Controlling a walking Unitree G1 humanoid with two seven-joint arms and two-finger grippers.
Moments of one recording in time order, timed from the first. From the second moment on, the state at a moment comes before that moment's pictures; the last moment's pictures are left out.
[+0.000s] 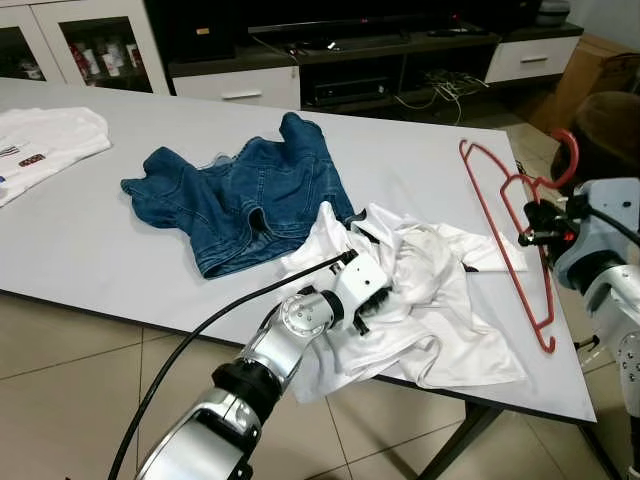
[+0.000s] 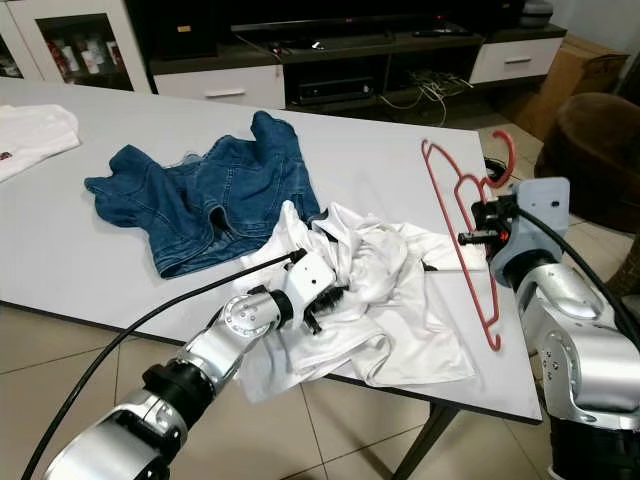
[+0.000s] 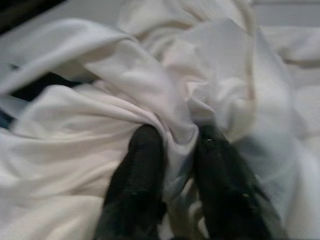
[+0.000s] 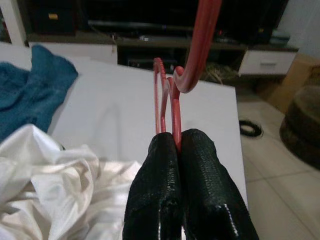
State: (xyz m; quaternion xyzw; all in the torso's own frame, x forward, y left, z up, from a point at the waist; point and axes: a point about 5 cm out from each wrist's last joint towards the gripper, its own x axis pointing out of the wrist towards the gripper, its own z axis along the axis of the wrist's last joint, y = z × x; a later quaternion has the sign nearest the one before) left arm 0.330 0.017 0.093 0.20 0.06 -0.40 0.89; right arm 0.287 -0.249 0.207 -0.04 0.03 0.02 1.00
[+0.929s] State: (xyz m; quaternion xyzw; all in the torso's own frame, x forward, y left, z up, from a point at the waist) left arm 0.309 0.116 0.121 0.20 0.02 -0.45 0.87; right arm 0.287 -0.247 0.205 -0.04 0.04 0.02 1.00
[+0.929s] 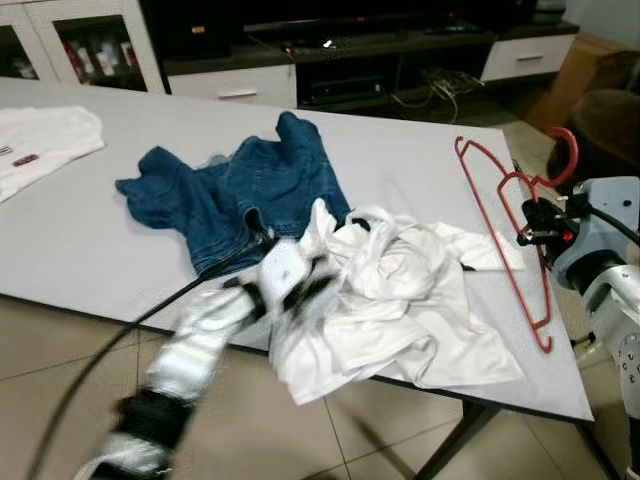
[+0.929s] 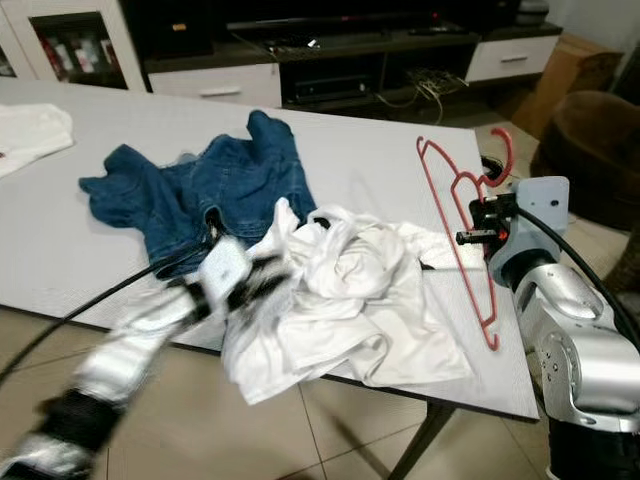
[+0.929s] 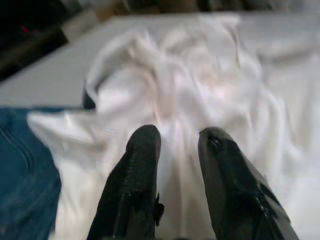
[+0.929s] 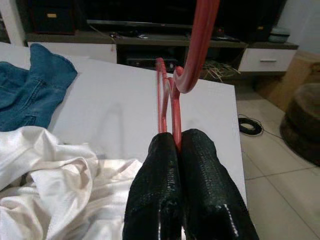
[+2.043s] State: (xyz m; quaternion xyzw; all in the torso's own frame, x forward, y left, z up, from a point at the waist) left arm 0.300 0.097 0.084 0.21 0.15 -0.55 0.79; right arm 0.246 -0.203 0.234 -0.03 -0.02 0.26 0.96
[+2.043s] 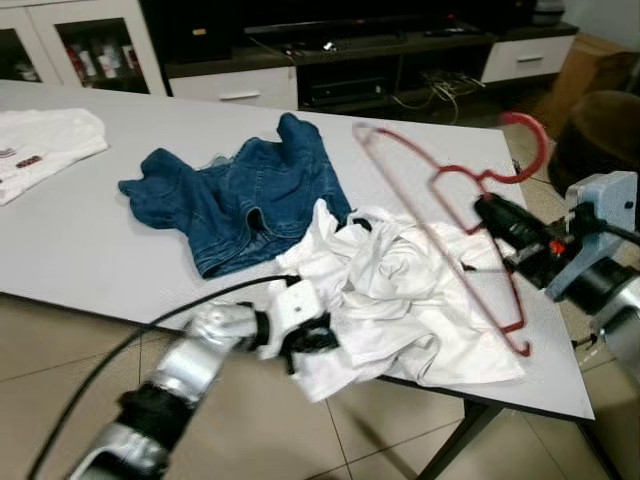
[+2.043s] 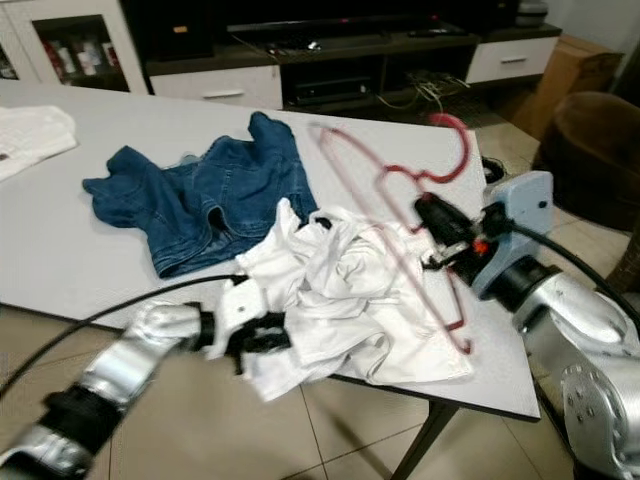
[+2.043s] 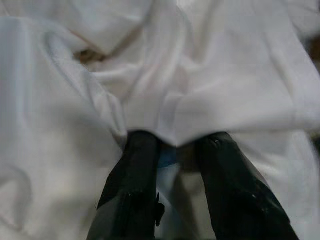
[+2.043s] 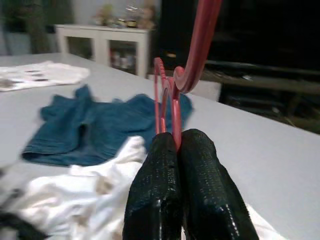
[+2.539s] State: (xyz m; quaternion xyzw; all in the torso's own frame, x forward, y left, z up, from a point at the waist) left arm 0.327 0.072 0.077 0.20 0.13 -0.43 0.87; right arm 0.241 -0.203 0.232 -0.03 -0.01 0.28 0.96
